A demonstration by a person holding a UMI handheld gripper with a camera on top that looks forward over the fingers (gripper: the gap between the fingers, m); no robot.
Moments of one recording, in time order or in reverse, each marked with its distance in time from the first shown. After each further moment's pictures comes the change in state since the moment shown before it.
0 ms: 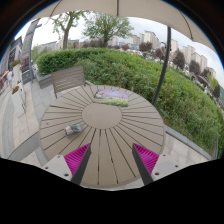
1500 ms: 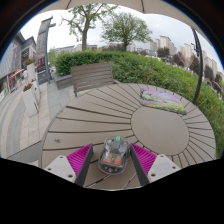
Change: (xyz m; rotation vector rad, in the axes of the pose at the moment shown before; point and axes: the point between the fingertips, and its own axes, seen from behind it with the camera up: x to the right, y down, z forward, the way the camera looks) arm -0.237 -0.022 0.237 0.075 -0.211 -0.052
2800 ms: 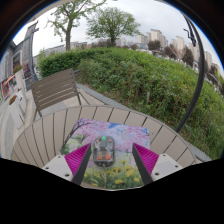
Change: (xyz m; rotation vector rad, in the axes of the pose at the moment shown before) arm 0.308 -0.178 0.190 -0.054 0.066 0.074
